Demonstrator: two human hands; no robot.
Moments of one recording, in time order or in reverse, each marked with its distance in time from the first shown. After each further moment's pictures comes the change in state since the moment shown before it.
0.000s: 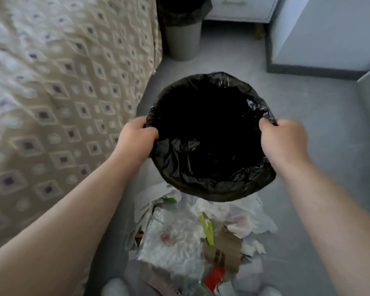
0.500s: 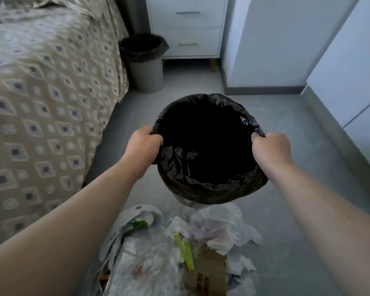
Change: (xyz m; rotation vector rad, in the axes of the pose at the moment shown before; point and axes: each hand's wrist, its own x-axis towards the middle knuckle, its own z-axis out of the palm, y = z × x) left_hand -0.001 -0.028 0.109 0.004 -0.117 0.236; right_hand 0.012 0.120 -0.030 0.104 0.120 0.067
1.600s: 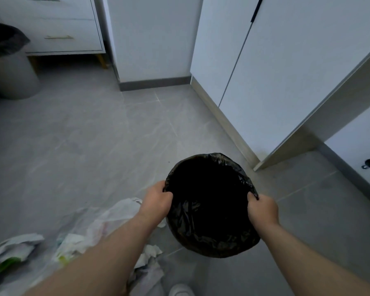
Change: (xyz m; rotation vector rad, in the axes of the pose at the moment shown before) left_hand -0.128 -0.056 0.310 0.159 -0.540 0.004; right_hand -0.042 0.312 -0.179 -0.109 0.212 0.464
